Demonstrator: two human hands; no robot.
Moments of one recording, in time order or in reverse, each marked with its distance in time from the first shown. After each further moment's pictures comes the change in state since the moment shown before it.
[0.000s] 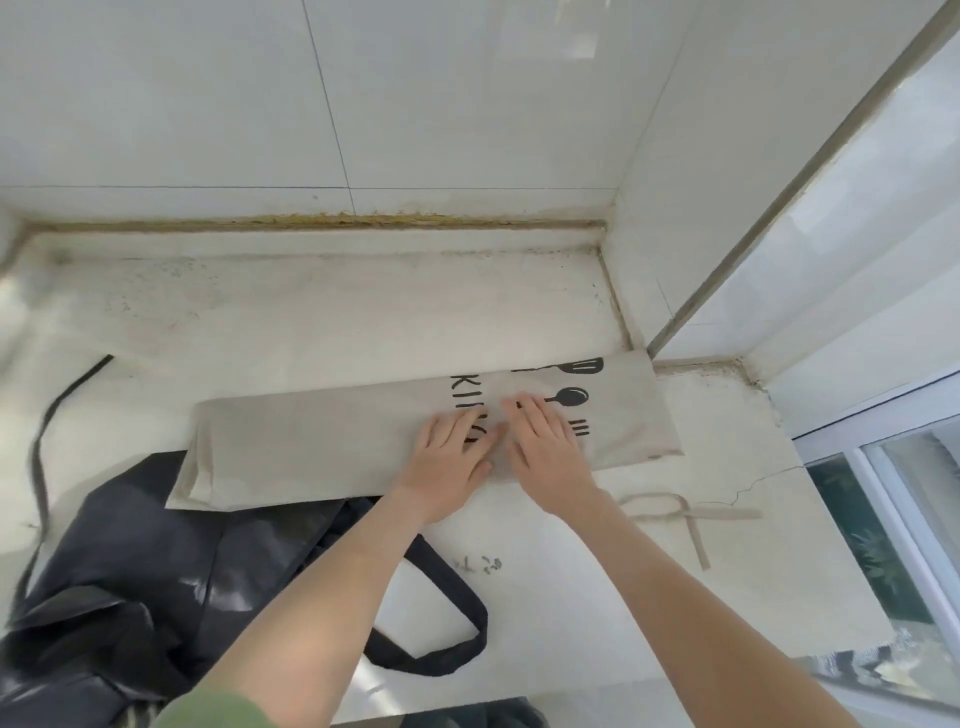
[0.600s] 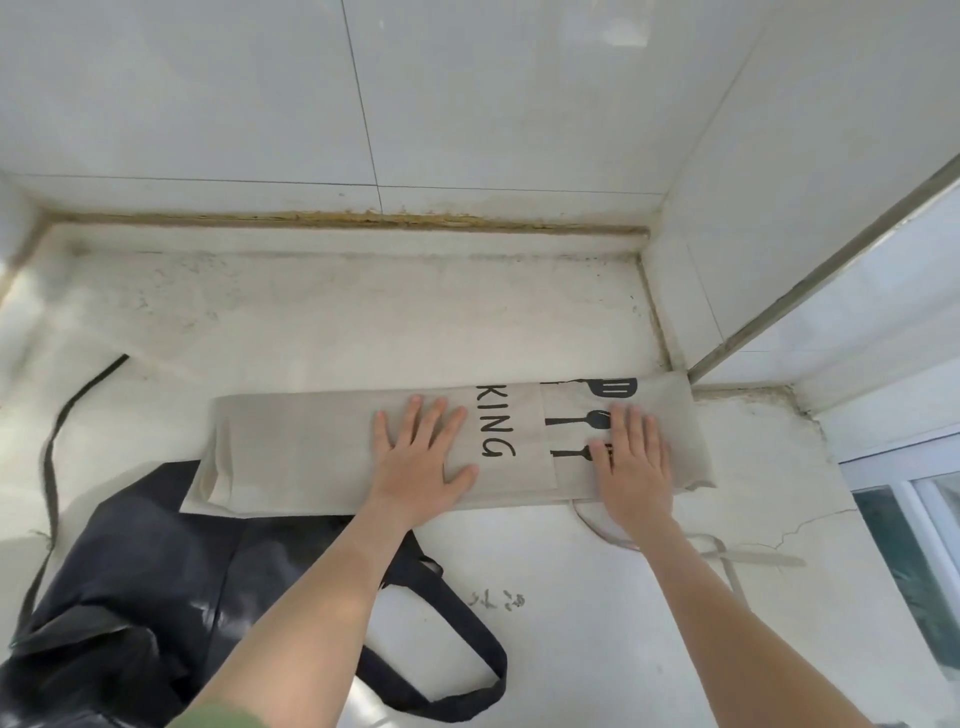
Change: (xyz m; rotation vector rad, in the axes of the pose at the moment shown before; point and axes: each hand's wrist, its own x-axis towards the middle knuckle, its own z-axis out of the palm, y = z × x) left_hand -0.002 -0.053 0.002 0.030 0.007 -0.321; right_hand 0.014 0.069 0.030 -0.031 0.096 0.403
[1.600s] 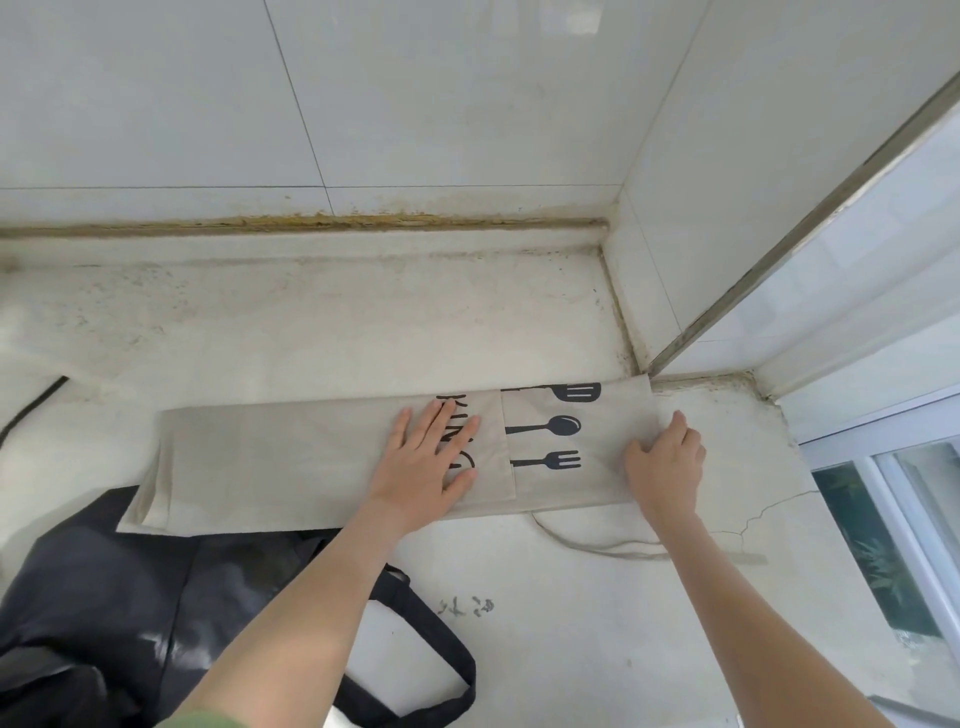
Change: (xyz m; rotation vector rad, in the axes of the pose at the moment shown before) left_hand 0.020 0.028 0.014 0.057 0.069 0.237; right_hand 0.011 0.038 -0.037 0.261 0.122 0.430
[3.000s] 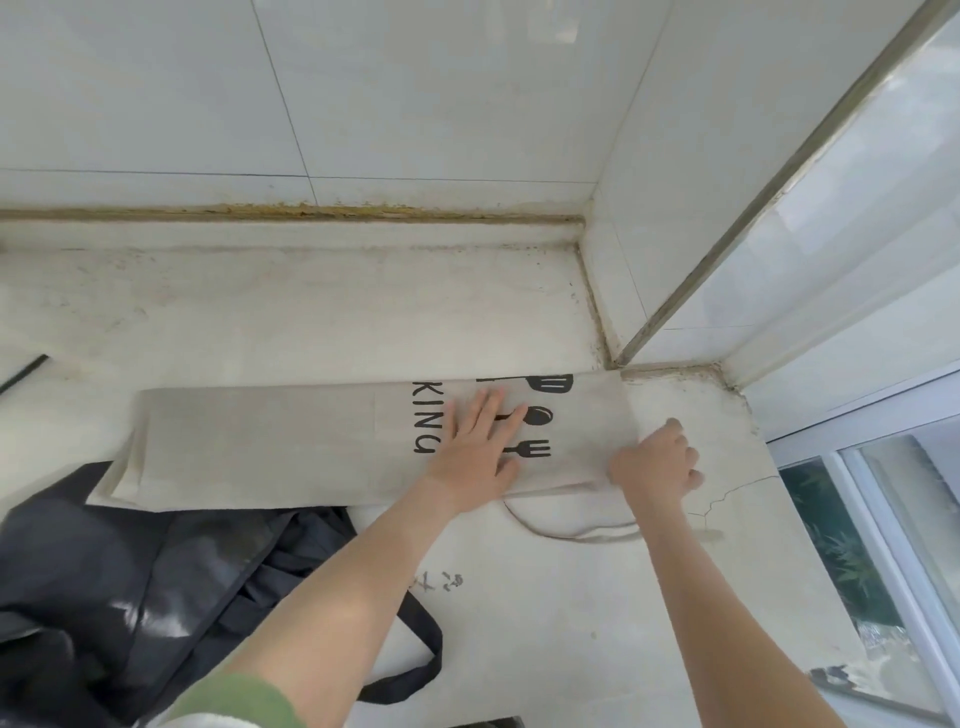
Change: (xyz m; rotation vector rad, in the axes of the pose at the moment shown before) left_hand 0.026 0.091 -0.020 -0.231 -0.114 0.048; right_hand -0.015 -0.002 -0.040 -0.099 -0.112 0.202
